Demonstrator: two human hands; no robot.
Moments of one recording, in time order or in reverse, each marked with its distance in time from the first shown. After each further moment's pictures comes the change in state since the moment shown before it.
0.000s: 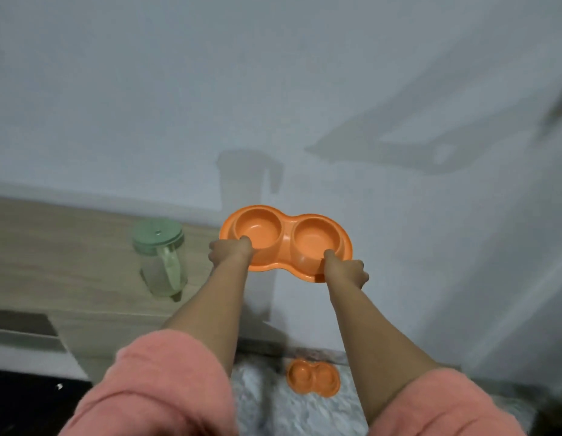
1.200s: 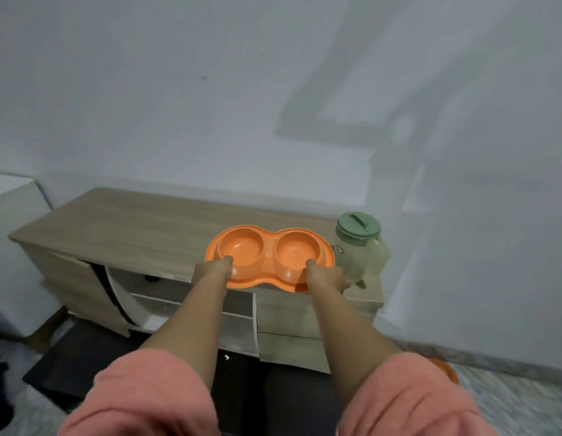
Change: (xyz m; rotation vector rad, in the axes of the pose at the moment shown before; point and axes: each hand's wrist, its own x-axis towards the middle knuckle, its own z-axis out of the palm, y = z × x) left_hand 0.218 -0.073 -0.434 0.013 0.094 -0.098; right_hand -0.315 0.032 0.349 -0.069 -0.190 0.068
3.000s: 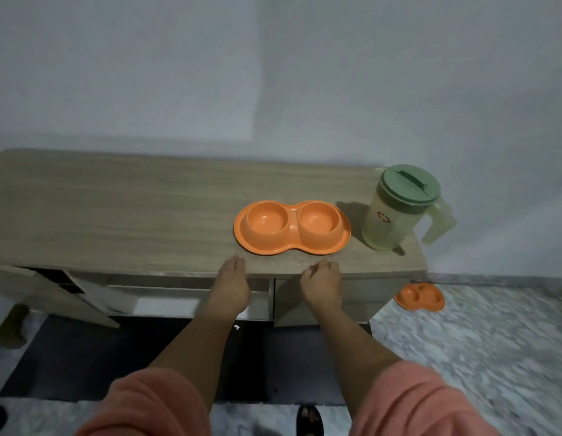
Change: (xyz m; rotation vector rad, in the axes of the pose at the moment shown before) left_hand 0.152 -0.065 0.037 1.126 -0.438 0.609; right_hand 0.079 0.069 0.134 -0.613 0.056 -0.296
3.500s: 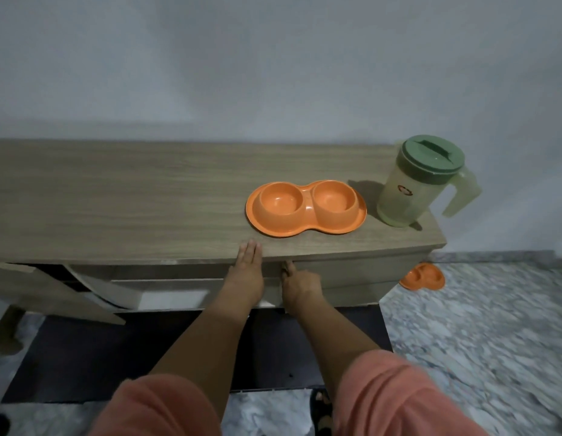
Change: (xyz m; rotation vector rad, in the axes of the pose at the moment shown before) left_hand -0.001 -0.022 0.004 0.198 -0.123 0.173; right_hand -0.028 -0.030 0.071 -1.034 -0.497 -0.403
